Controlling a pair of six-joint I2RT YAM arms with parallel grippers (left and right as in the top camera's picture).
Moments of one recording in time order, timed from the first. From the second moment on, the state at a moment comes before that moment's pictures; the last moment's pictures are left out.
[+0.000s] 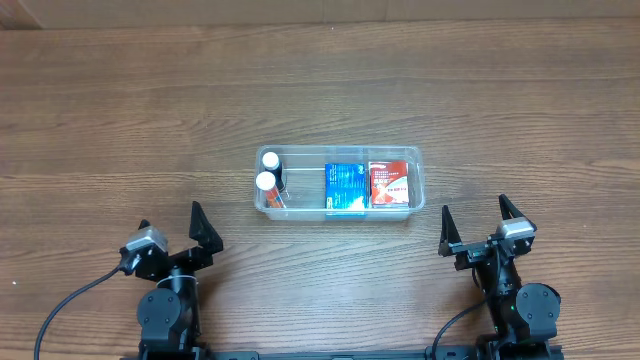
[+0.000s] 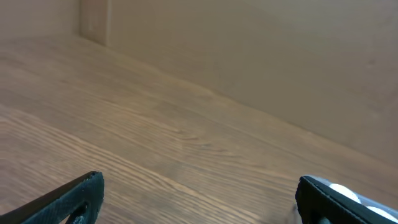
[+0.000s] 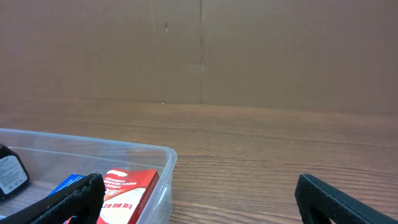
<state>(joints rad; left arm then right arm) -0.04 0.05 0.02 -0.06 -0.26 -0.36 0.07 0.01 0.02 -0.03 -0.12 0.02</state>
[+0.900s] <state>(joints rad) -0.01 0.02 0.01 -0.06 -0.23 -0.29 0.07 0.01 0.02 -0.03 -0.12 0.02</state>
